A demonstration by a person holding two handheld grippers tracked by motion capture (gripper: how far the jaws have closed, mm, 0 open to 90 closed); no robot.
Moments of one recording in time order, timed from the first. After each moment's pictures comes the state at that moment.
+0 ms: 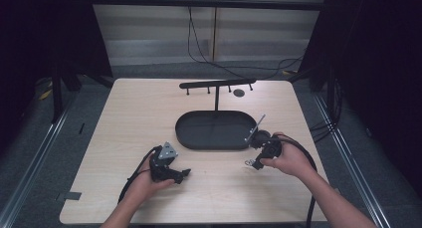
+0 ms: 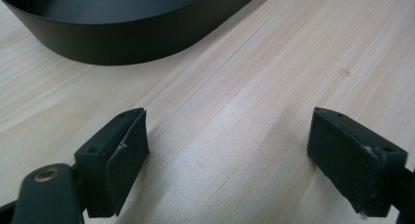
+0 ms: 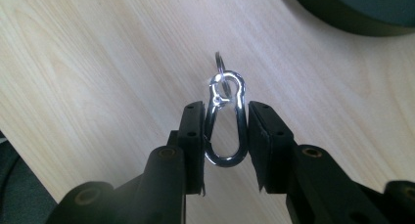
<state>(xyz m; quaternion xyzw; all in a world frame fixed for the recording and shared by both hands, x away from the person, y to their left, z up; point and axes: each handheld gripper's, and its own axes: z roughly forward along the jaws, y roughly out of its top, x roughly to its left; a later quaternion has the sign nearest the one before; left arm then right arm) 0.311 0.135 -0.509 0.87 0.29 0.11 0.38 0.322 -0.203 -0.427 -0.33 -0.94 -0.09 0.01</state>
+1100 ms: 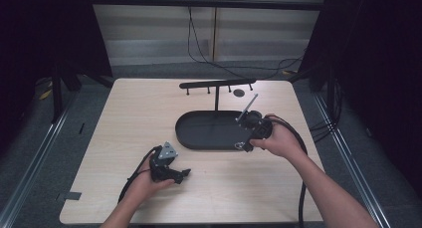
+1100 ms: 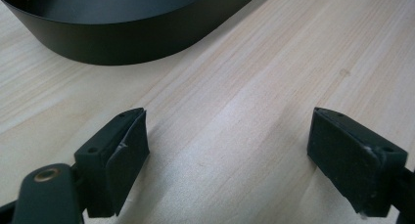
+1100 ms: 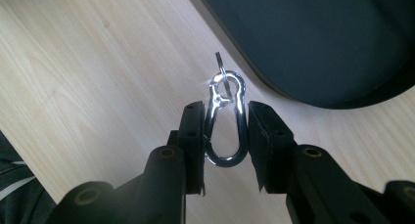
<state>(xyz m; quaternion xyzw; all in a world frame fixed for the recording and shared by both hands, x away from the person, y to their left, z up) 0.311 0.135 -0.510 0.87 0.29 0.11 0.38 0.357 -0.178 -0.389 -0.35 -0.93 -0.12 0.00</state>
